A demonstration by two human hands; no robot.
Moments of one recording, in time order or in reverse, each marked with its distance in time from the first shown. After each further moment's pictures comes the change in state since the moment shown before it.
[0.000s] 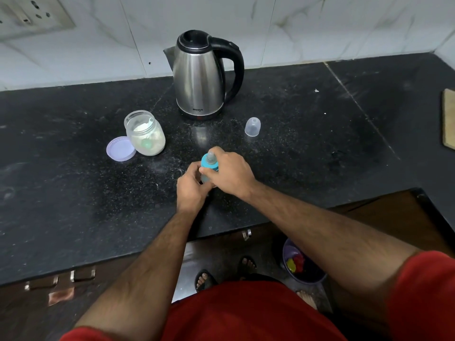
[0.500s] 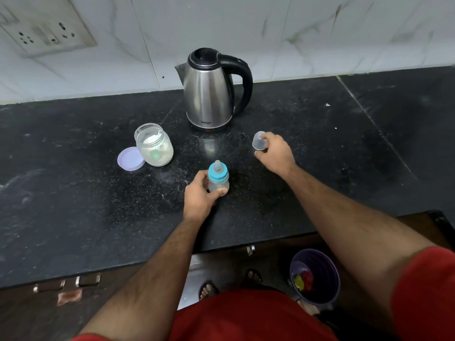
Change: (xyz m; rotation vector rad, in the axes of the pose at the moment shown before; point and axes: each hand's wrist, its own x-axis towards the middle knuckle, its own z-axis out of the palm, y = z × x) left_hand 0.011 0.010 0.010 -0.132 -0.017 -0.068; right_hand 0.063 0.104 -0.052 0.042 0.070 0.314
